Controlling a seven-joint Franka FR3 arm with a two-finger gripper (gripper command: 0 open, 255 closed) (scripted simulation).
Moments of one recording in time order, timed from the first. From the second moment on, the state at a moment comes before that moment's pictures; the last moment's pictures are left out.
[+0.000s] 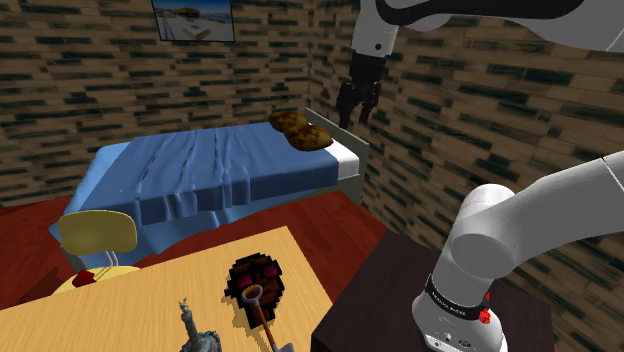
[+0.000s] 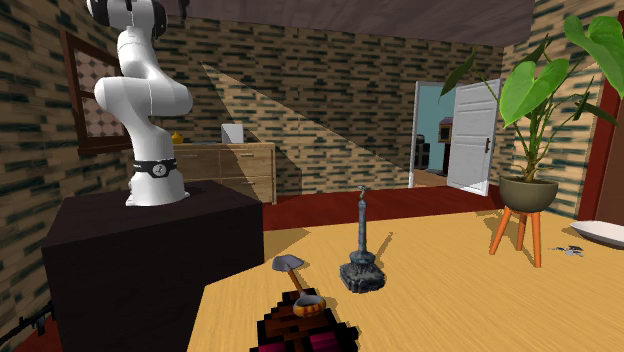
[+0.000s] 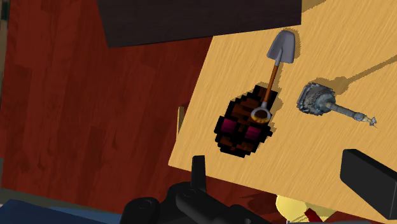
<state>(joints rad) -0.01 -0.74 -0.05 -2.26 0.03 1.61 0.01</state>
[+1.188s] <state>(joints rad) 0.09 -0.50 0.18 -2.45 0.16 2.06 0.21</state>
